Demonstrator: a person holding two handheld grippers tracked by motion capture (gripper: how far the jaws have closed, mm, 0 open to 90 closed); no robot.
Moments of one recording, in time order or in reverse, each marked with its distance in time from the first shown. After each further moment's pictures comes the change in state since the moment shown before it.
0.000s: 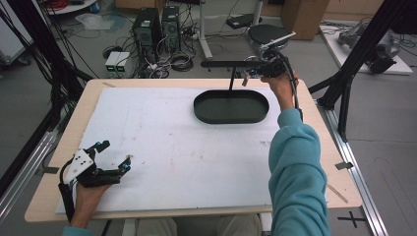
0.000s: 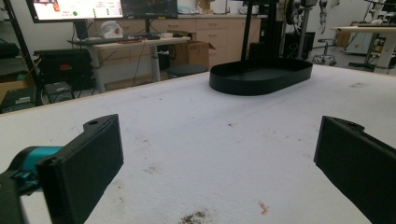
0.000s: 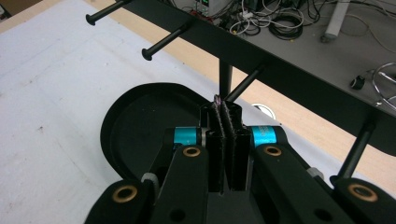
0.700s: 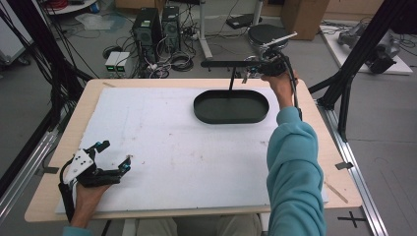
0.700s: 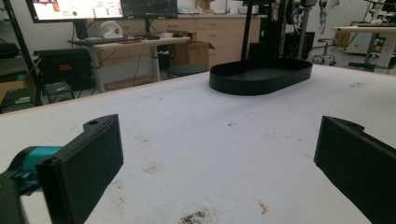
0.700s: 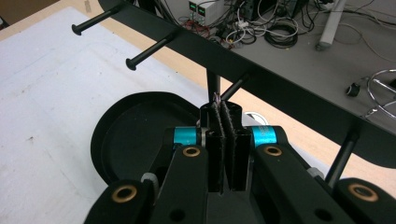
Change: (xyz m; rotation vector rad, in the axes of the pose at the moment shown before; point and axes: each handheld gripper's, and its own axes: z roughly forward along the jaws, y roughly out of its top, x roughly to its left) left arm 0.000 0.000 0.000 0.000 -0.001 0.000; right arm -0.009 -0.001 0.005 -0.038 -0.008 0.007
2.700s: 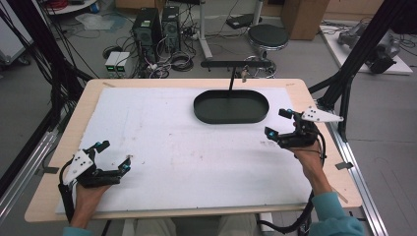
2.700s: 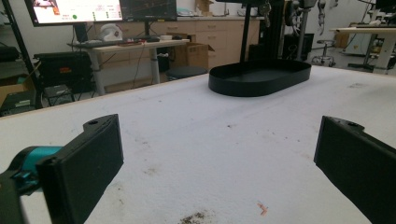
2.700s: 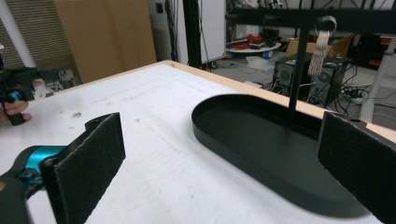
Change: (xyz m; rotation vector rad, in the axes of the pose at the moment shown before) left arm 0.000 0.000 -0.001 -0.007 -0.003 0.006; right arm 0.076 -0.194 -0.083 -0.474 0.155 -0.041
